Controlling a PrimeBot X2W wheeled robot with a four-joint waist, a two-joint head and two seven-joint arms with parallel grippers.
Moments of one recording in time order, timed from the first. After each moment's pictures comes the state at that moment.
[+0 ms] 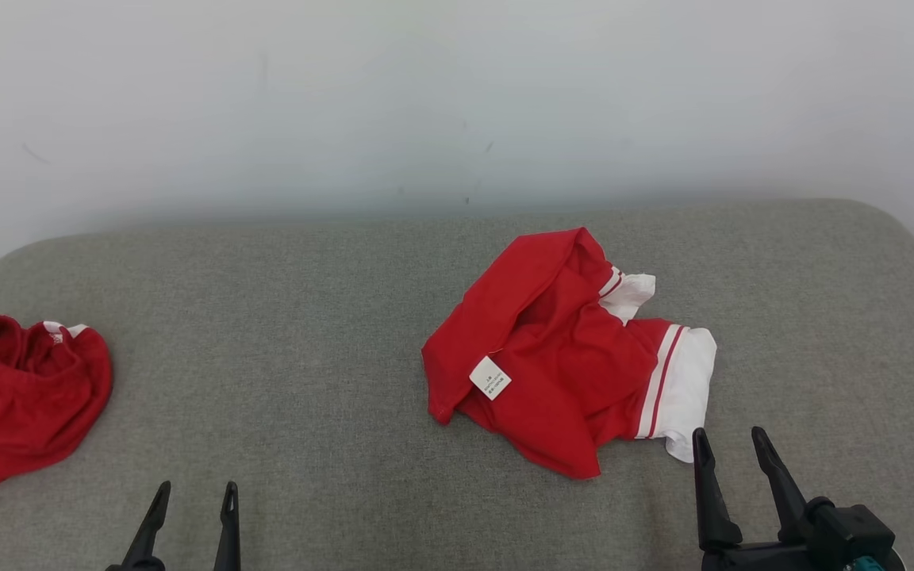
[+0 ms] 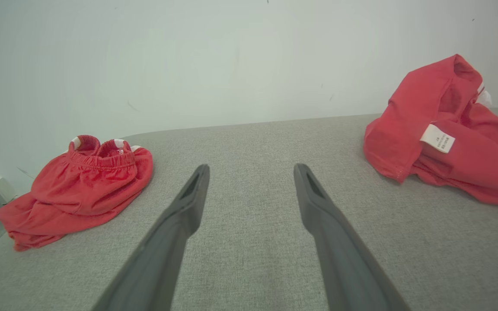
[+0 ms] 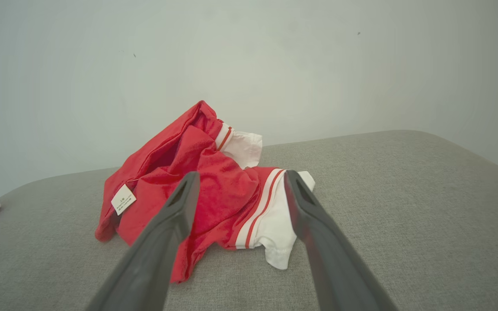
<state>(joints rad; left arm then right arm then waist) 0.04 0.13 -0.01 0.21 -0.10 -0.08 -0.26 0.02 -0.05 -0.04 0.19 0.16 0.13 -0.26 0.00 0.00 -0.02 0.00</state>
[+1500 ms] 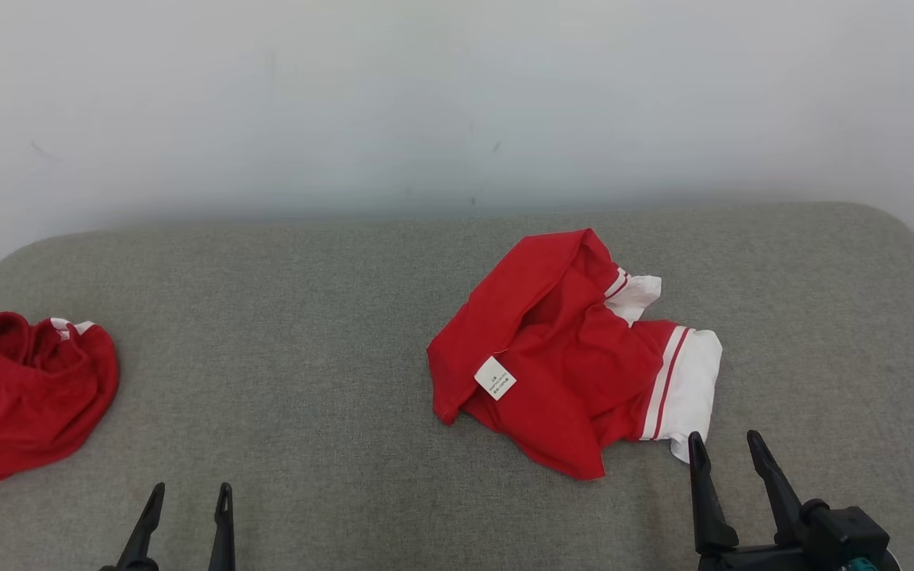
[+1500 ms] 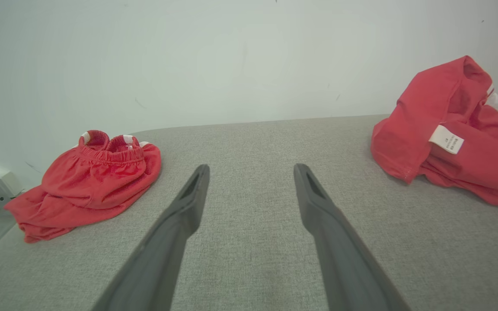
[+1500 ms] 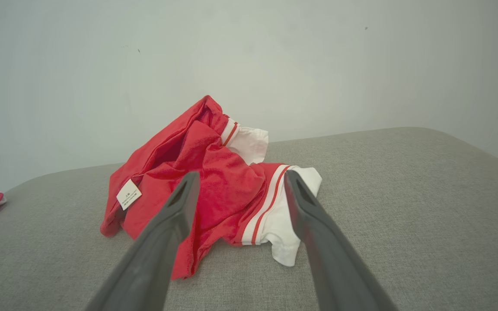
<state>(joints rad) 0.04 0.12 0.01 0.22 -0.10 -0.10 -0.26 0.02 -0.05 -0.03 0.20 0.16 0.13 -0.26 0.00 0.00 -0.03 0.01</state>
